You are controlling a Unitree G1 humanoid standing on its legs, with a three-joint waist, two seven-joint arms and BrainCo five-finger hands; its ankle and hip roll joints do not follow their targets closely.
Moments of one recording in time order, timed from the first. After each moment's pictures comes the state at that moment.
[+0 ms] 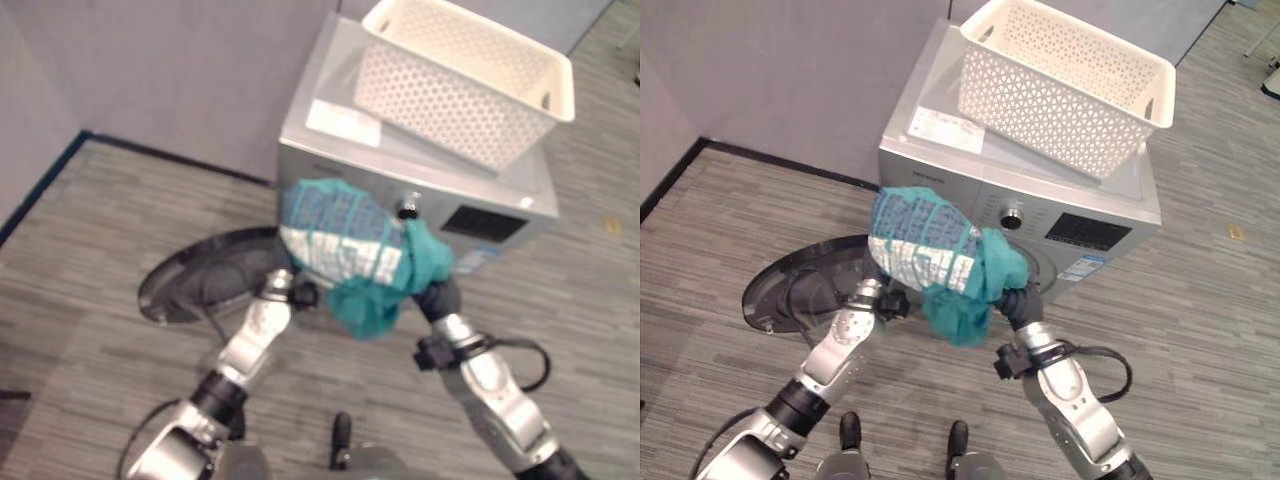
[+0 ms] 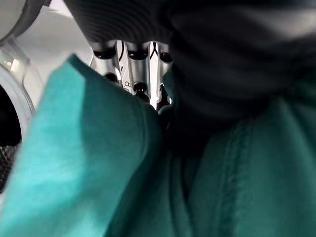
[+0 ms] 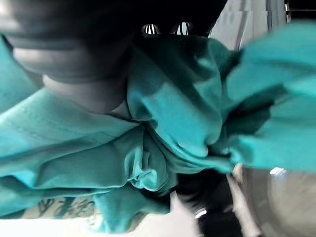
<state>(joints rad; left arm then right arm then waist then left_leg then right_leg) -0.37 0.26 -0.49 0.13 -0.45 -0.21 0.36 0.03 -0.52 0.35 -0.39 0.44 -0.15 -0.17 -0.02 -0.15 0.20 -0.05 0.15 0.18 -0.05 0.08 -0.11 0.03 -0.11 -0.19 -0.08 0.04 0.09</state>
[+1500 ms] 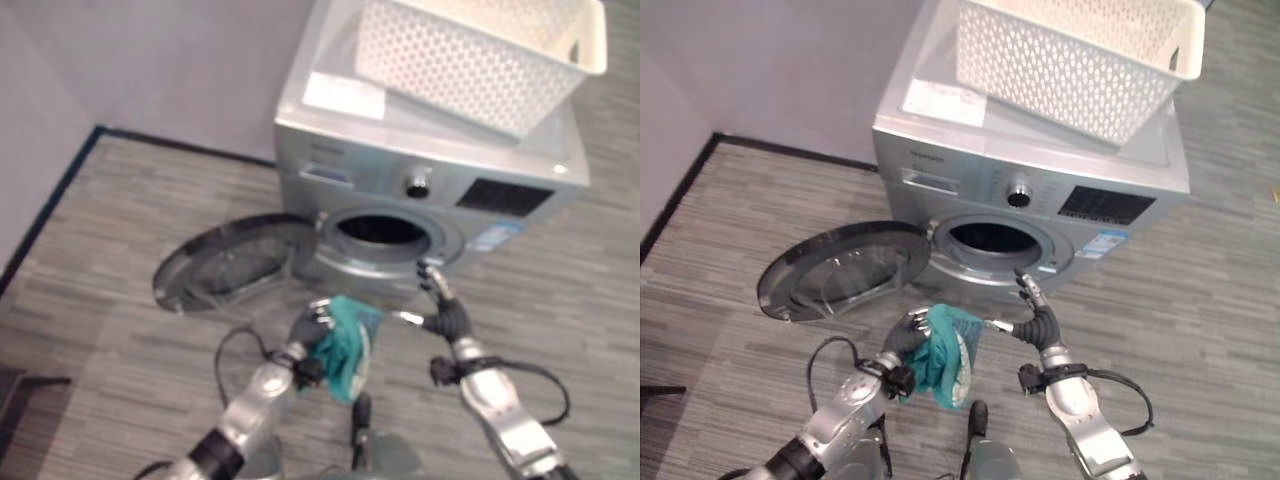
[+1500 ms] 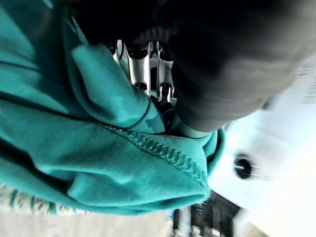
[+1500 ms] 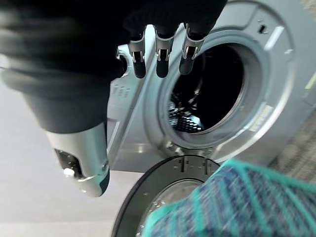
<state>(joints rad) -0.19 0.21 -0.65 0.33 -0.59 -0.11 0.18 0.10 -0.47 0.29 -0.17 0.12 -0.05 -0.24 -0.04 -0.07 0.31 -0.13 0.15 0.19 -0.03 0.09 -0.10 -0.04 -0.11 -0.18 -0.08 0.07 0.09</state>
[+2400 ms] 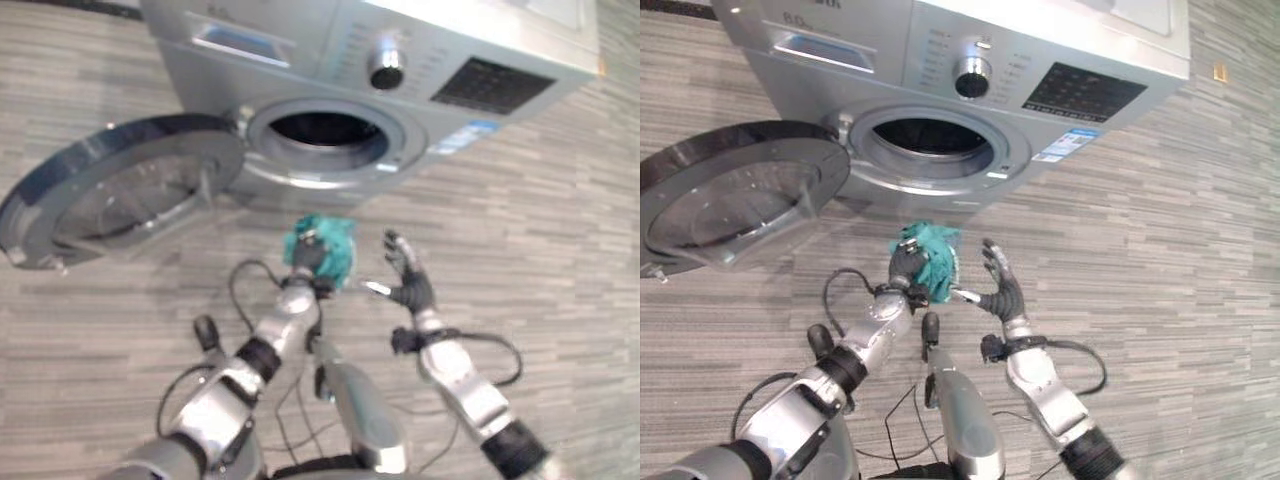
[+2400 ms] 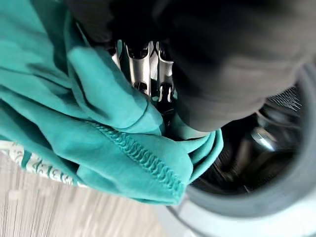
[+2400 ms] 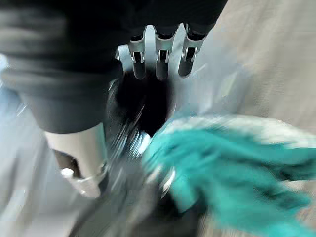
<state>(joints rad) -0.69 0.05 -0.50 0.81 -0.69 -0.20 0.46 -0.05 -0.32 0.44 0.13 0.33 -0.14 -0.44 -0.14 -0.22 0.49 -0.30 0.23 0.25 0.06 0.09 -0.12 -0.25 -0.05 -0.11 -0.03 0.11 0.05</state>
